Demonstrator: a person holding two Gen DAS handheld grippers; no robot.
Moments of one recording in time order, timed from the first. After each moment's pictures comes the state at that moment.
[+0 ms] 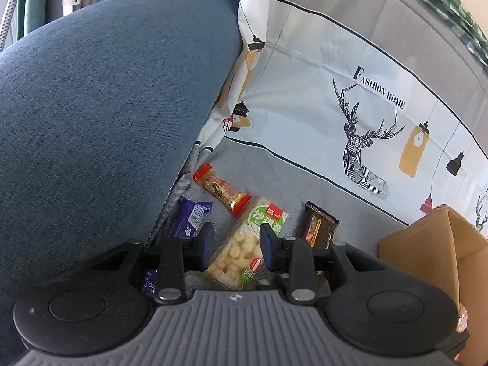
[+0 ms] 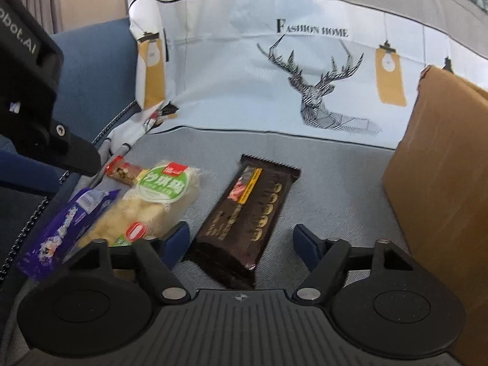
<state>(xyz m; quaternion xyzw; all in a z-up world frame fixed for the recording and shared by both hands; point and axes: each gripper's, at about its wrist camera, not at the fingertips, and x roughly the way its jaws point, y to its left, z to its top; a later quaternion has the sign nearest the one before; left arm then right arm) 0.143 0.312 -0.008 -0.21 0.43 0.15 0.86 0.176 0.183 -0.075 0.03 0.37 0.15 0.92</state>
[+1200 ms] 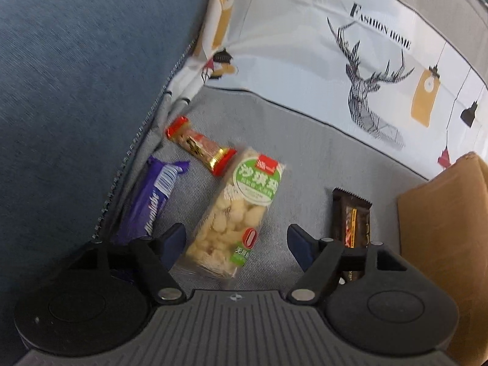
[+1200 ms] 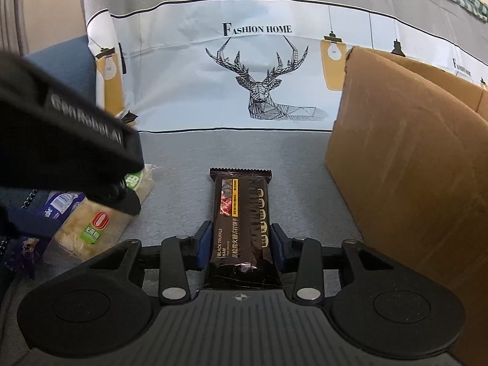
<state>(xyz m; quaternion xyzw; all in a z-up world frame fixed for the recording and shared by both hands) 0.175 0.289 -0.052 -0.17 0.50 0.12 0.84 0.154 0.161 -0.071 0.07 0.37 0.08 0.92</state>
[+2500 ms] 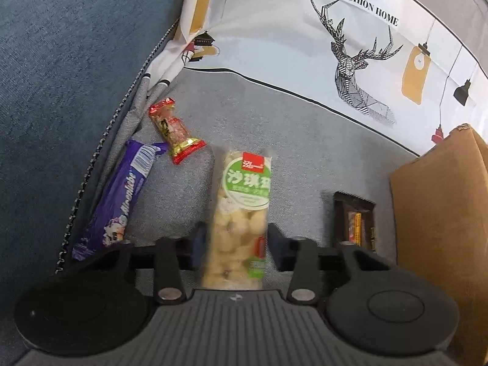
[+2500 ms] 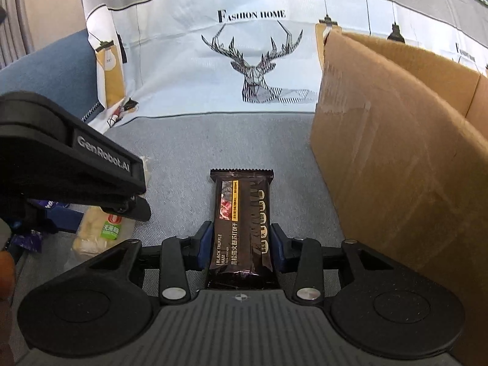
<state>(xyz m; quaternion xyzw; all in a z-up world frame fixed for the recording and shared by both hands) 0.173 0.273 -0.057 -0.16 0.52 0.10 0.83 0.140 0.141 -0.068 0.08 0.40 0.11 0.91</state>
